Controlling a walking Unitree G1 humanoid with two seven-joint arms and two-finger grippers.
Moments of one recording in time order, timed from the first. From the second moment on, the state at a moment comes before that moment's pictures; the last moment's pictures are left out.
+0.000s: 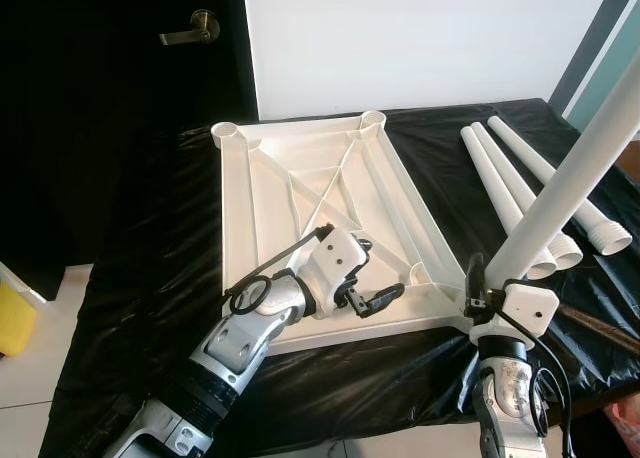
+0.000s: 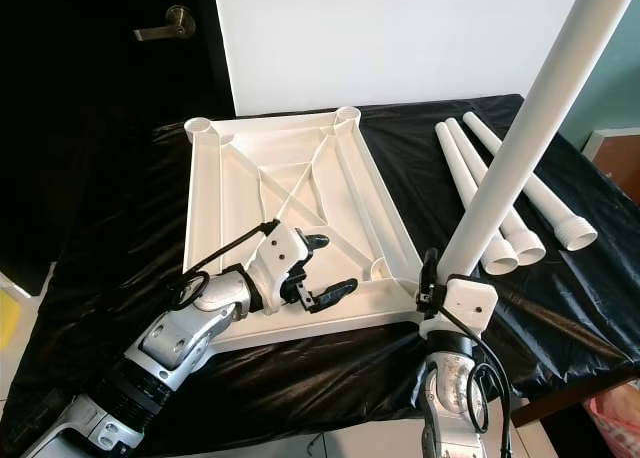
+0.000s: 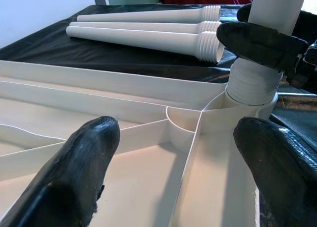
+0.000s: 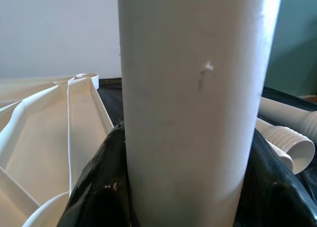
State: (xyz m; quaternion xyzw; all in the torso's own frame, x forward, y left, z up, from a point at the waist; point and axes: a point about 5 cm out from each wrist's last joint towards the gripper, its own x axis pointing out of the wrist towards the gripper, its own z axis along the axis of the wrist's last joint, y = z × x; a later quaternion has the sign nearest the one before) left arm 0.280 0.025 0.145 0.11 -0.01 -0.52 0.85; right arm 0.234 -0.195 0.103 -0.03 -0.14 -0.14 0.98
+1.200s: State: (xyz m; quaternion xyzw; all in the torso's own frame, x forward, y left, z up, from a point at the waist) left arm 0.292 0.033 0.232 -0.06 -0.13 -0.52 0.84; right arm 0.290 -0.178 0.169 -0.10 -0.10 0.13 0.98
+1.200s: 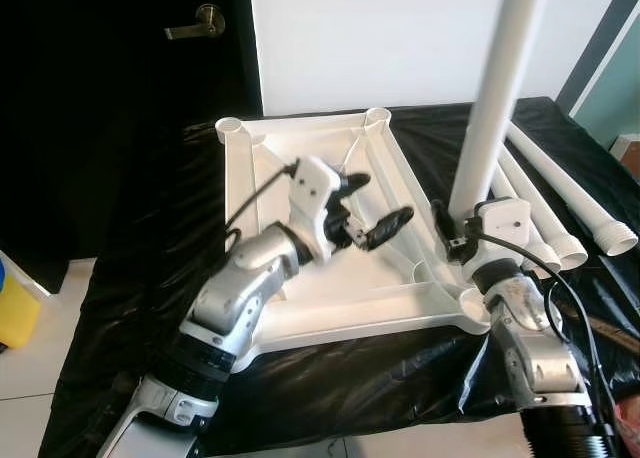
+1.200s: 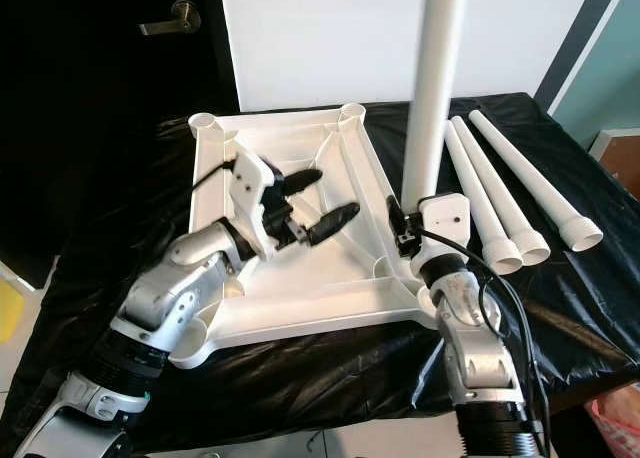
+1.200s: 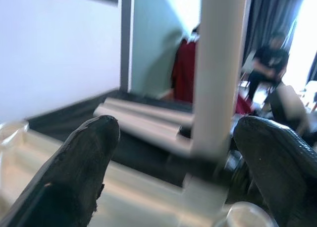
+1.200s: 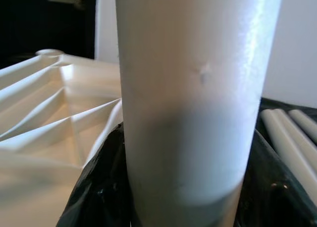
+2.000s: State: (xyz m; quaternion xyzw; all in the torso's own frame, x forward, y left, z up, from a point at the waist) left arm 0.290 0.023 0.244 -0.05 -0.11 -0.56 0.82; right arm 0.283 -0.156 0.168 -0.12 -0.04 0.34 0.93
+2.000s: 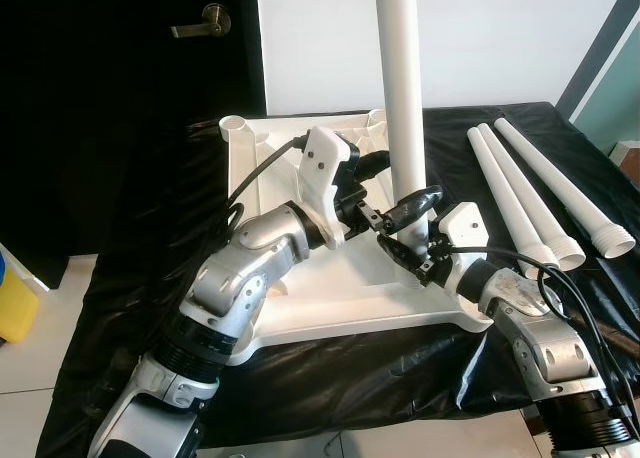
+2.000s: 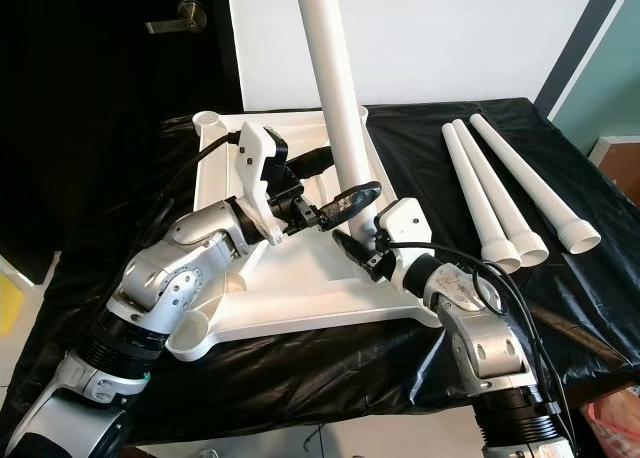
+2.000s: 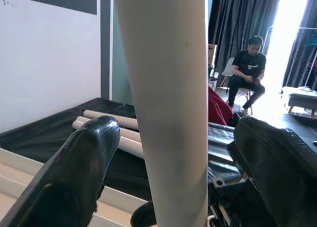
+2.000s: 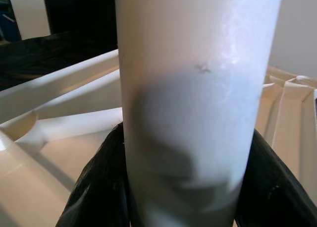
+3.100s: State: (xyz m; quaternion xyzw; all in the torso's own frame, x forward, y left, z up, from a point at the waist) left arm 0.287 0.024 0.261 -0.12 -0.09 -0.59 0.79; right arm 0.281 -0.150 0.170 -0.12 -0.04 0.37 0.92
